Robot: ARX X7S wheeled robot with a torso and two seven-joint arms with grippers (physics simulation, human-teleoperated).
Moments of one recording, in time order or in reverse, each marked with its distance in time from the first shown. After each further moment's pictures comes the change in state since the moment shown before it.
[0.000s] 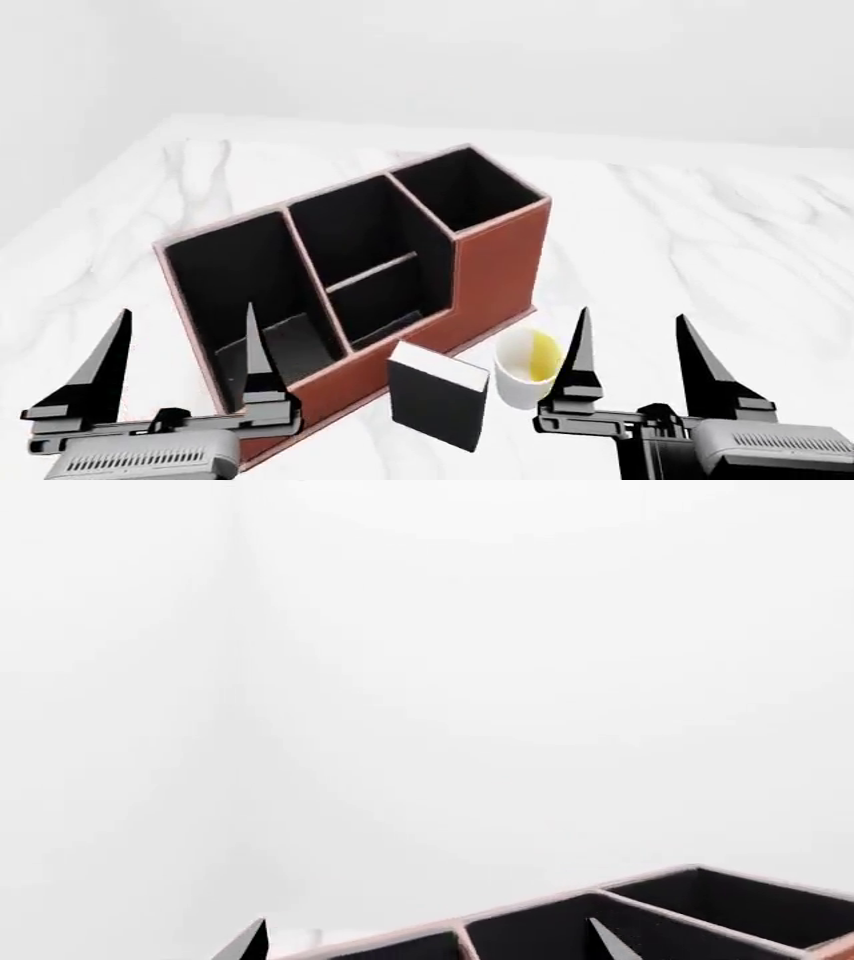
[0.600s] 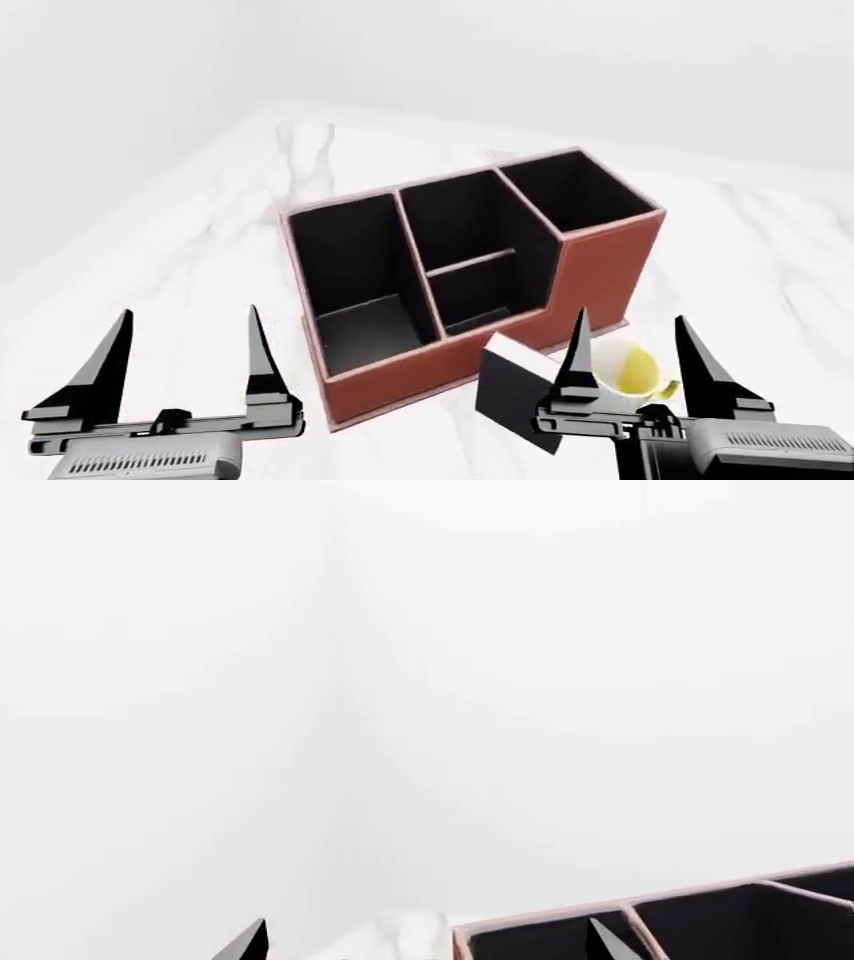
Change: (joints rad) left arm 0.002 -0.020 0.018 0.002 0.000 0.002 -0.022; right arm 0.002 0.022 -0.020 0.001 -0.009 0.005 0.030
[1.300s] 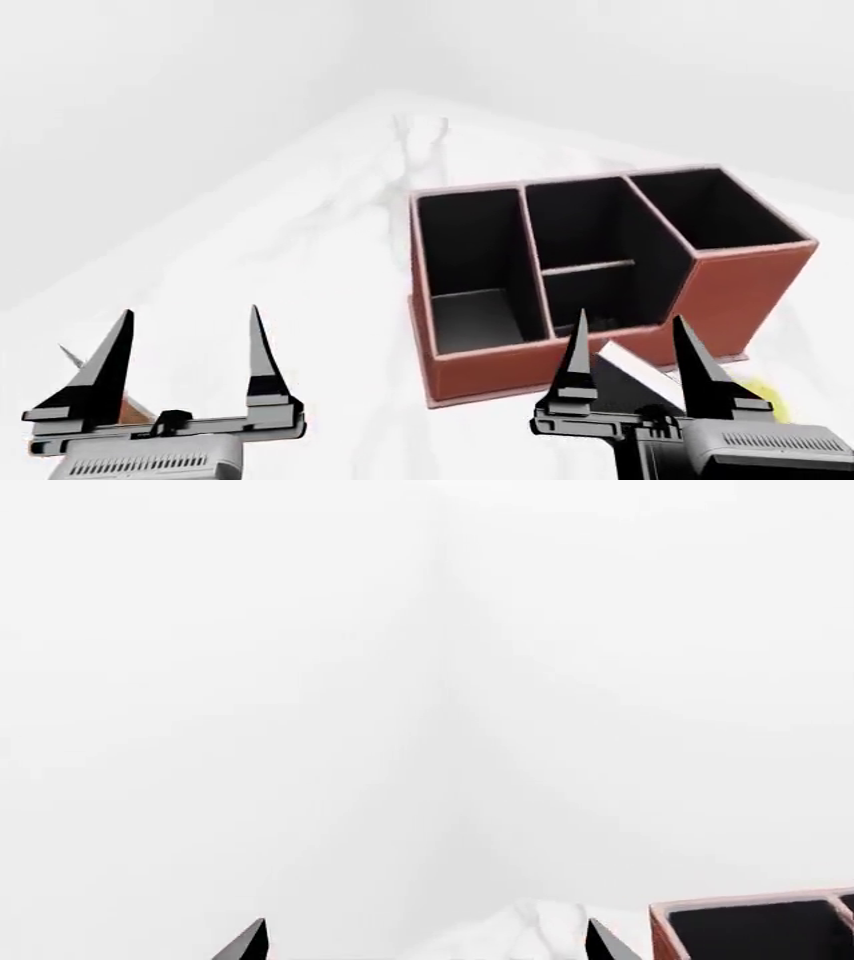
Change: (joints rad) left arm 0.002 -0.020 0.017 0.005 -0.005 0.002 -0.021; right arm 0.002 0.022 -0.020 0.001 -0.002 -0.003 0.024
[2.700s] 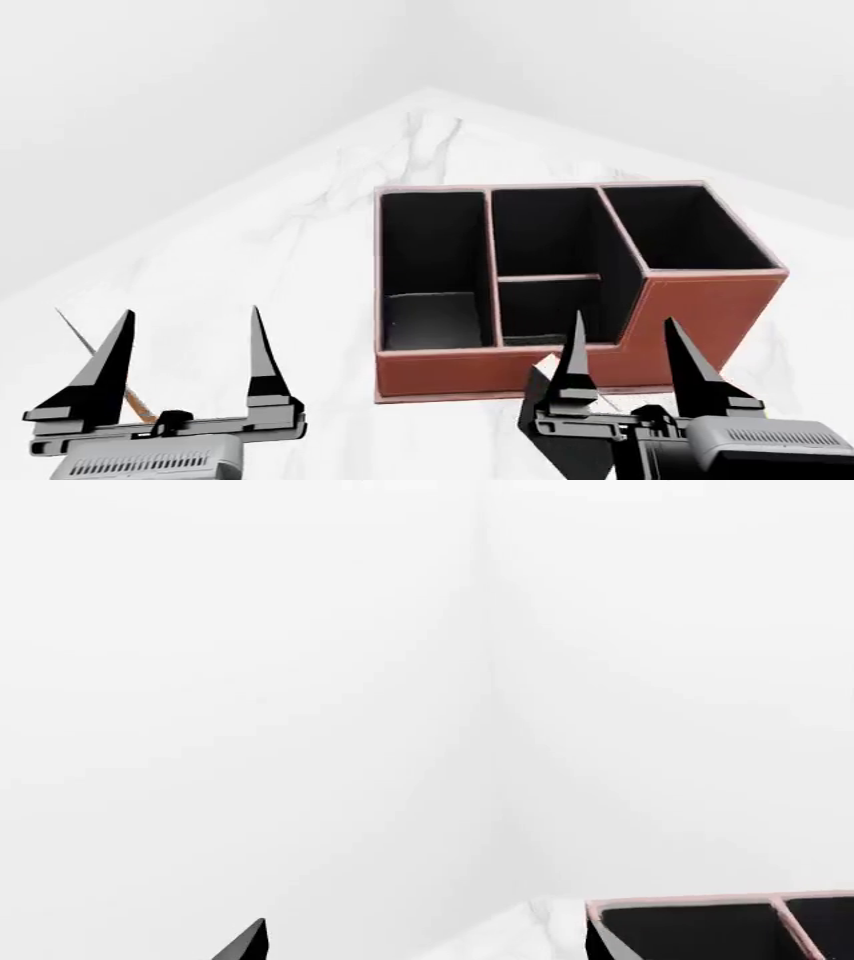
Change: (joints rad) left arm -0.003 -0.034 0.024 0.001 -0.016 -0.001 -0.036; right arm 0.004 0.038 -0.018 0.006 0.088 -0.004 0.009
